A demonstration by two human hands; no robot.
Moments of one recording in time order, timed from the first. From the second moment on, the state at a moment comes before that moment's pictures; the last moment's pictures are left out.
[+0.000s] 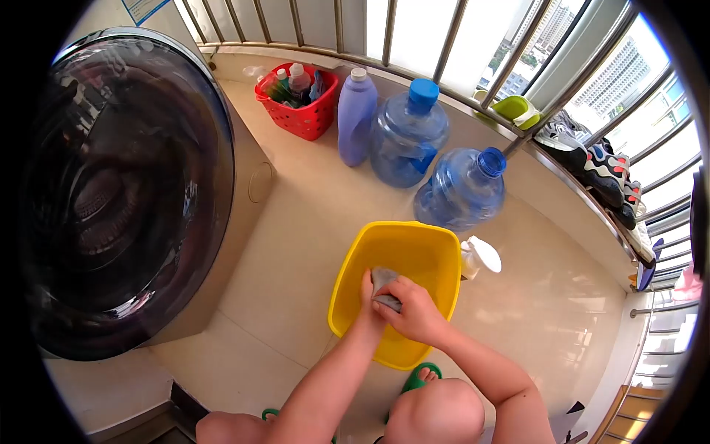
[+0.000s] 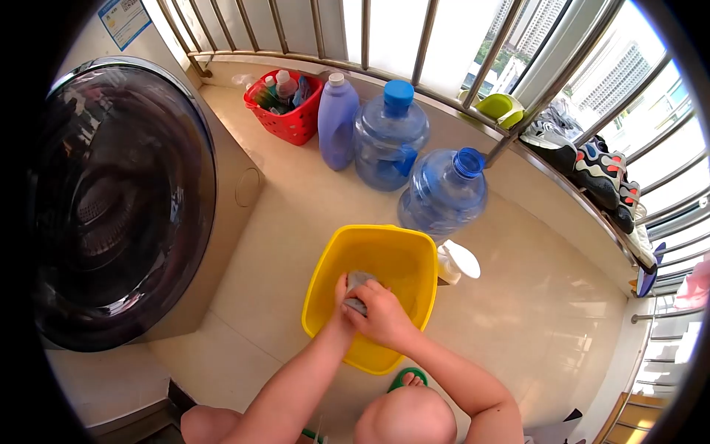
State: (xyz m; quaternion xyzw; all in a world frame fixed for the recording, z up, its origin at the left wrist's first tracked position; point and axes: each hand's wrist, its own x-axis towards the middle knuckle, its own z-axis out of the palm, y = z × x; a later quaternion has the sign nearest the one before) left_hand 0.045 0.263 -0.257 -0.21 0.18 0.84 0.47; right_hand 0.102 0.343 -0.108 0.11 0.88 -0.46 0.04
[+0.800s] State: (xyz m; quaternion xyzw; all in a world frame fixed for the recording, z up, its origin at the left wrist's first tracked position) left_hand 0.044 0.263 -0.258 -0.47 0.45 0.71 0.27; right_hand 0.046 0.394 -0.262 -0.01 0.93 -0.22 0.29
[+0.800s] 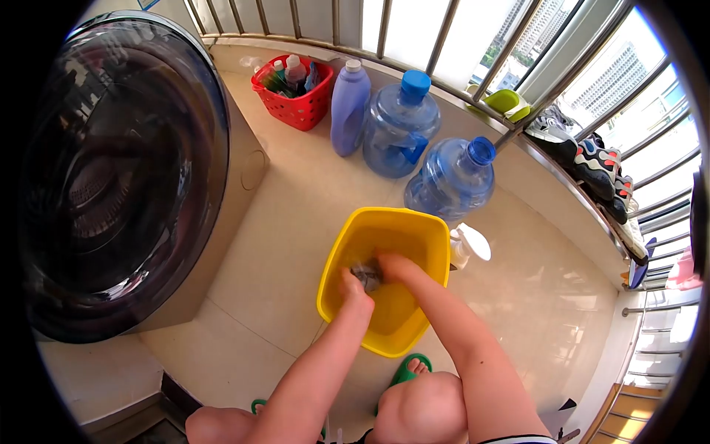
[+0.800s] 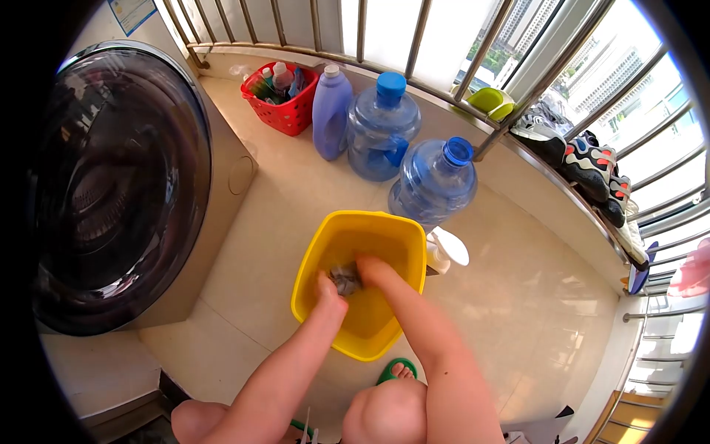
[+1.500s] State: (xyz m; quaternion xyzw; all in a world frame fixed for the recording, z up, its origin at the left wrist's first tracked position) left_hand 0.046 0.268 -0.216 -0.32 0.29 0.81 0.40; right_hand 0.070 0.378 -0.157 0.15 0.95 -0.27 -0.01
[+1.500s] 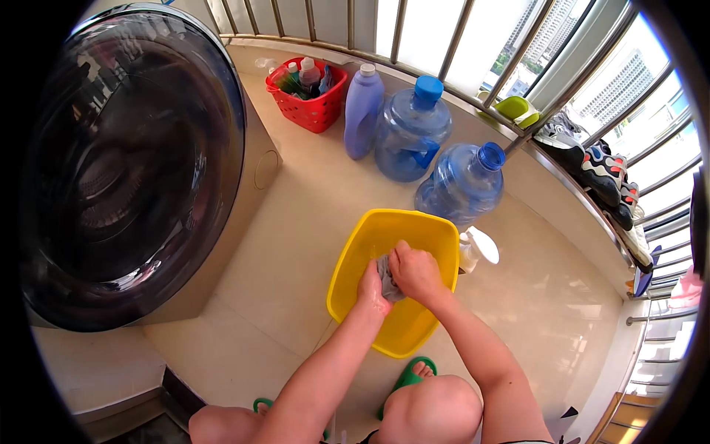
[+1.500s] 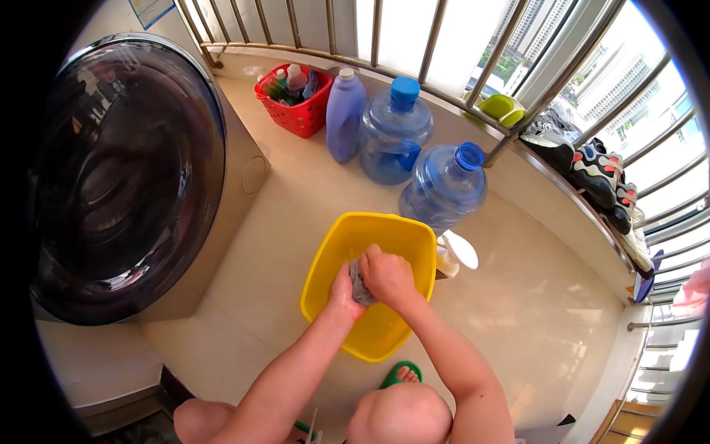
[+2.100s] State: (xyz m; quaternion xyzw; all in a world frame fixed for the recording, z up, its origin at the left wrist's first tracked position) left_hand 0.042 0.255 -0.245 -0.39 0.32 0.78 0.37; right_hand 0.065 0.362 -0.162 0.09 0.90 -0.34 0.25
